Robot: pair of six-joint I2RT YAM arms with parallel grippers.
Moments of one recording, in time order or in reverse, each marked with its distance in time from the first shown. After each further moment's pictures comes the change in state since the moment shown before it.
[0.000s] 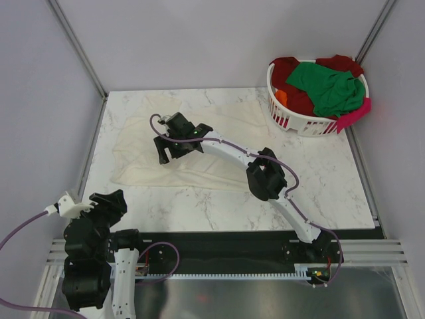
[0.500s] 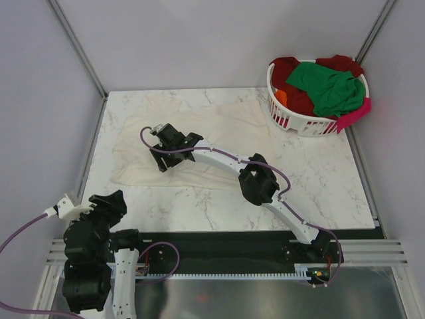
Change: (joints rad) left arm 0.000 -0.020 -0.001 0.005 0.000 0.000; right arm 0.082 0.077 0.095 -0.040 0.148 -0.060
